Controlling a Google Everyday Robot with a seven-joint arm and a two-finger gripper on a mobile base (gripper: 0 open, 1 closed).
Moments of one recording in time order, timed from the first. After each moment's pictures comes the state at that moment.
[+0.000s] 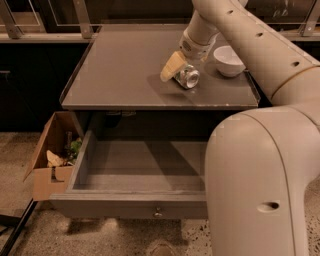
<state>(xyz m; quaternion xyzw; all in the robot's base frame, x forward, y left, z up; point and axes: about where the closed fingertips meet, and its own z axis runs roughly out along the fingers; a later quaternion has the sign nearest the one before) 0.776 -0.077 0.831 -0.33 0.92 0.06 0.20</state>
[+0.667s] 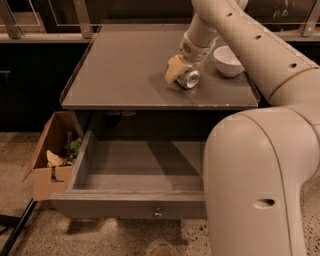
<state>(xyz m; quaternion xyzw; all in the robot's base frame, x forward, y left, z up) 0.777 -0.078 0.821 -0.33 0.92 0.06 0.19</state>
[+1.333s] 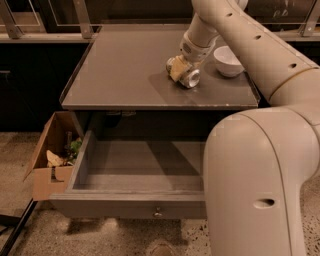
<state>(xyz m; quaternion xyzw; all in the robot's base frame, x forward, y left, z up) 0.777 -0.078 0.821 -0.33 0.92 0.06 0.19</state>
